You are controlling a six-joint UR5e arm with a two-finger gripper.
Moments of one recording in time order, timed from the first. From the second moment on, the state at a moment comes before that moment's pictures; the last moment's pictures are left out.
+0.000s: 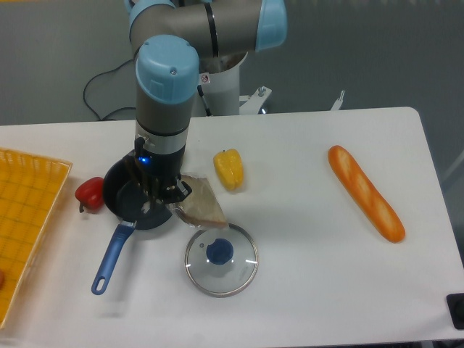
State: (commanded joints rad) arm 2.26 -1.81 -1.45 -1.31 1.29 0.81
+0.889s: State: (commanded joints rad) arm 2.24 -1.80 -1.48 -1.25 1.24 0.75
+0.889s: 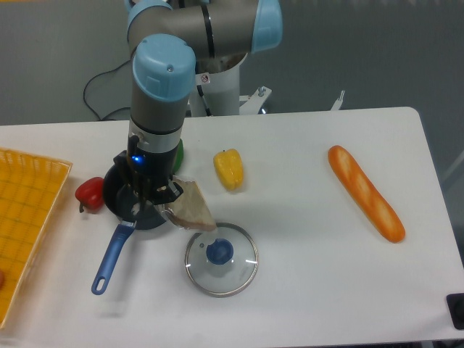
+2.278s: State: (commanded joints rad) arm 2.03 -1.77 -1.60 -1.25 1.21 0.65
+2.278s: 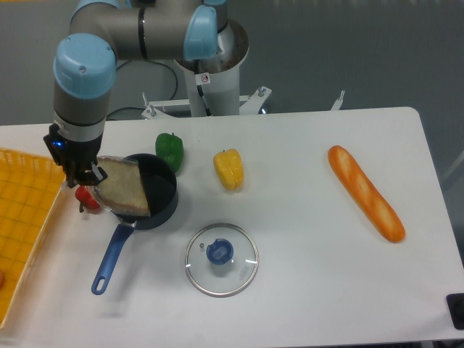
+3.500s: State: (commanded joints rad) arm 2.01 -1.78 -1.63 -1.25 1.23 0.67
